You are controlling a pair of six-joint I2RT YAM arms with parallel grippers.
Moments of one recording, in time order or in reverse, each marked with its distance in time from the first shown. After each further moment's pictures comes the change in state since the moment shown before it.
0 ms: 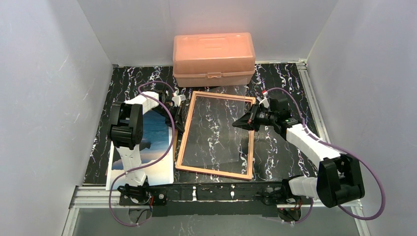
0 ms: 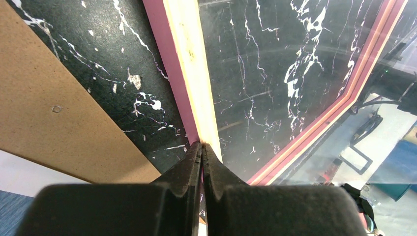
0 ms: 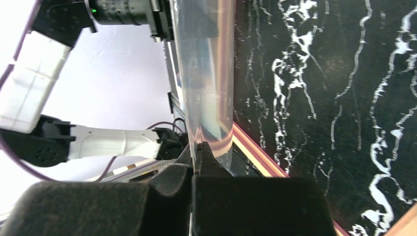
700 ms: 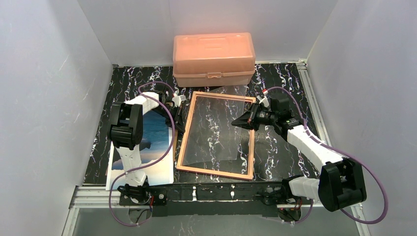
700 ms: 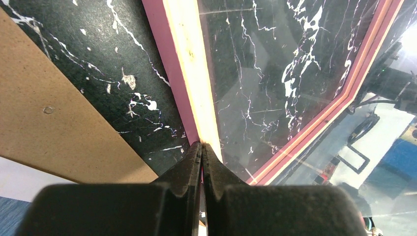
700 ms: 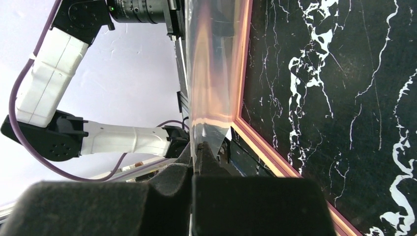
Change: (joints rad) left arm -0.001 -0.005 -0.012 0.010 0.010 -0.004; right arm 0.014 -0.045 0.001 0.041 -0.014 0.072
